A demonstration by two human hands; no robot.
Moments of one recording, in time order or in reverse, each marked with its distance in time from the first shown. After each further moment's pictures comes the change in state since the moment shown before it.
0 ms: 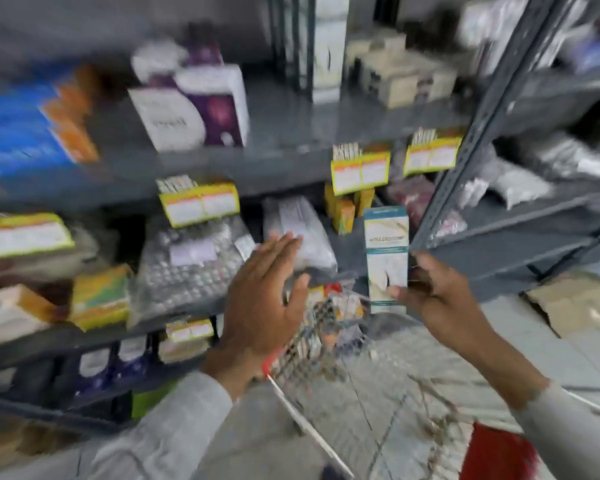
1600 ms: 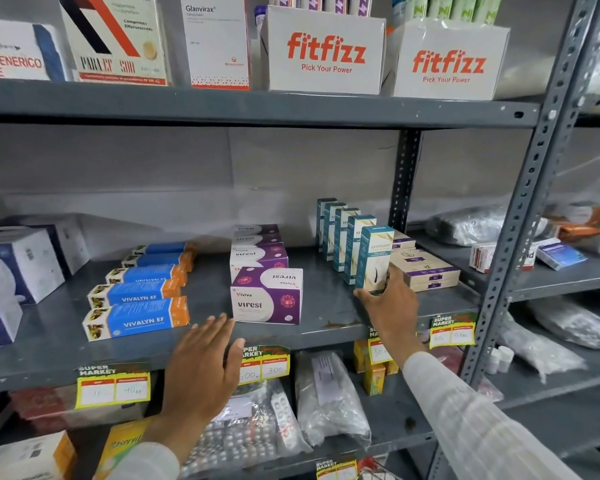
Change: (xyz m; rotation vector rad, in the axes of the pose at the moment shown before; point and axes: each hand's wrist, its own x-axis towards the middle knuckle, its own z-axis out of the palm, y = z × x) left_hand 0.093 -0.097 -0.149 0.482 0.088 -0.192; right_hand 0.226 -0.145 0.054 -0.383 0.620 -0.227
